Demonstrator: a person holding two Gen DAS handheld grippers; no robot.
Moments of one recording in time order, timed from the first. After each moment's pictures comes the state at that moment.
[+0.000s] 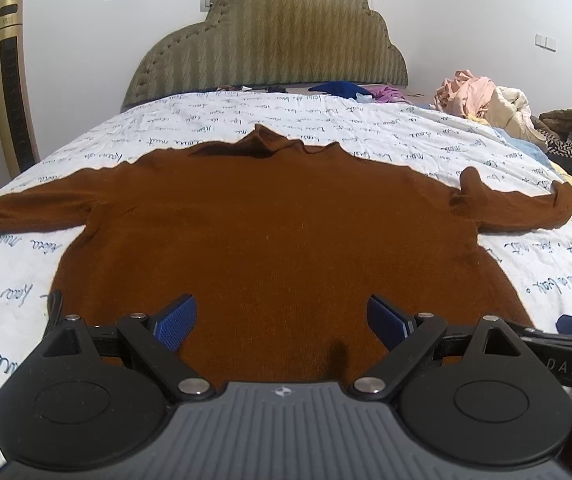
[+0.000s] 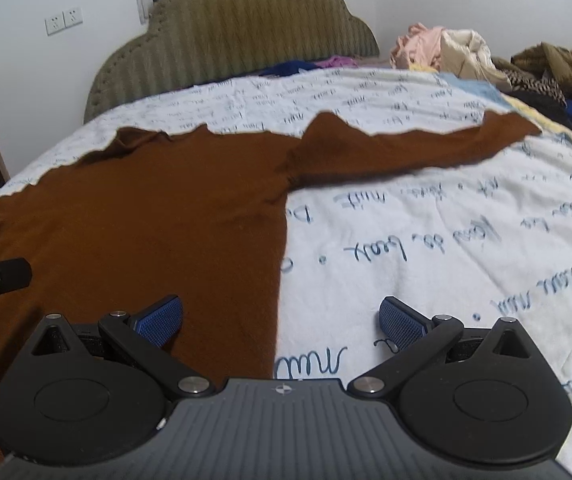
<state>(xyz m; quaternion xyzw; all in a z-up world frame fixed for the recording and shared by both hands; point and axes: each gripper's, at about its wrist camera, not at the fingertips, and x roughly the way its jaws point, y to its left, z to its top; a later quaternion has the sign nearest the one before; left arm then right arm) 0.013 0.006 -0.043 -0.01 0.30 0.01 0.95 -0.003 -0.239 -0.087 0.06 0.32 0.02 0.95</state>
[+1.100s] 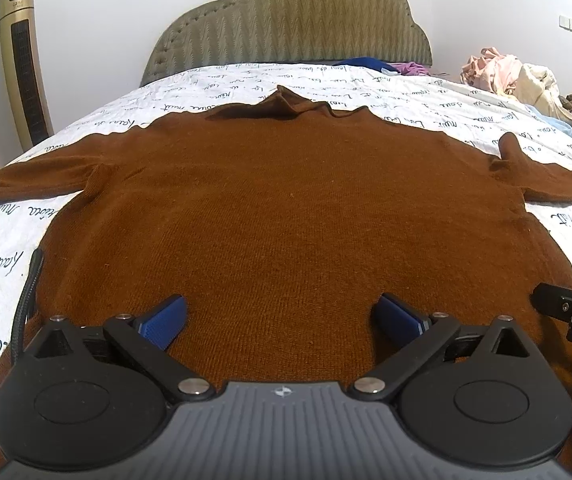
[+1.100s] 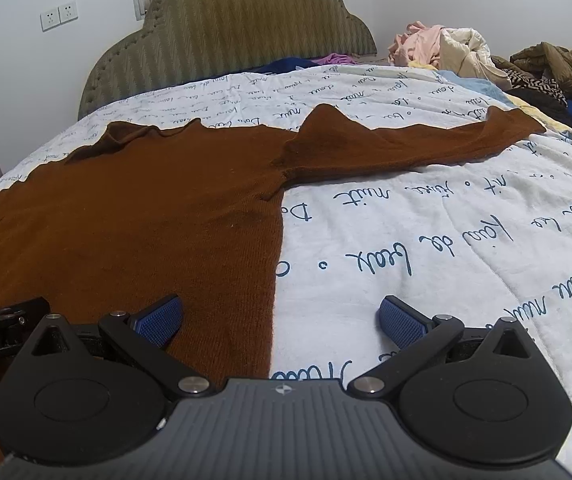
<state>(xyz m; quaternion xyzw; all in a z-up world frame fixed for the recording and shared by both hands) 0.034 0.007 -0.079 -0.01 0.33 0.04 0.94 0.010 -0.235 -0.095 0.05 0.32 0.02 0.95</state>
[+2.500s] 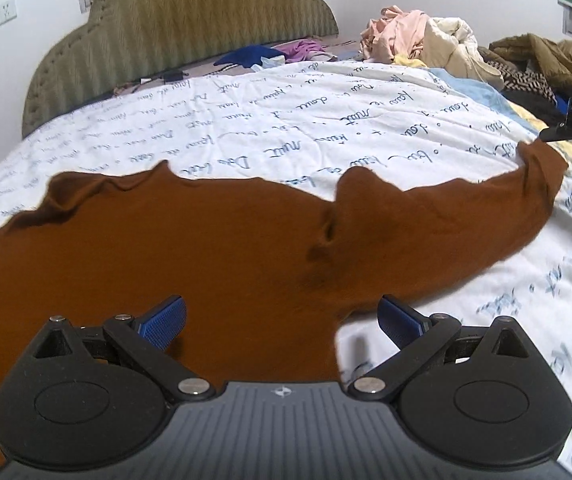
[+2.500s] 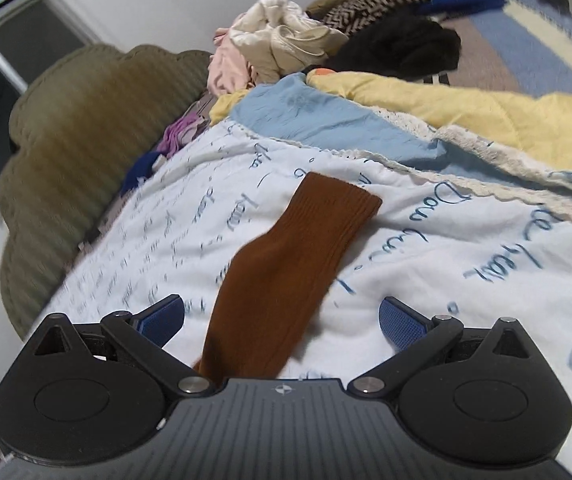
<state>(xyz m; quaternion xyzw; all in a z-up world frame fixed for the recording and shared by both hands) 0.175 -0.176 -0.049 0.06 0.36 -0.07 0.93 0.206 -0.585 -0.081 0.36 0.28 -0.08 0.89</state>
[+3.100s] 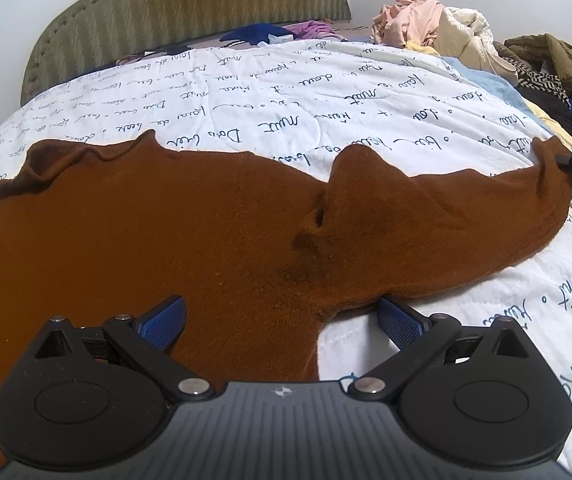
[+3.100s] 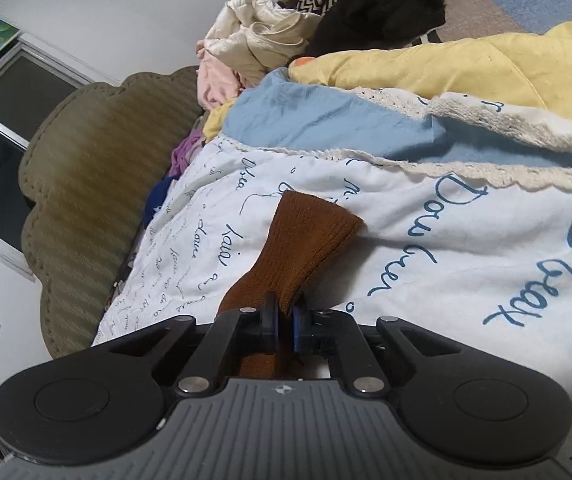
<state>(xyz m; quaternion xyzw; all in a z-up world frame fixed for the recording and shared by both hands) 0.191 -0.184 -0.068 0.04 0.39 -0.05 0.92 0.228 -0.620 -0.107 0.45 0.25 -0.05 0.85</state>
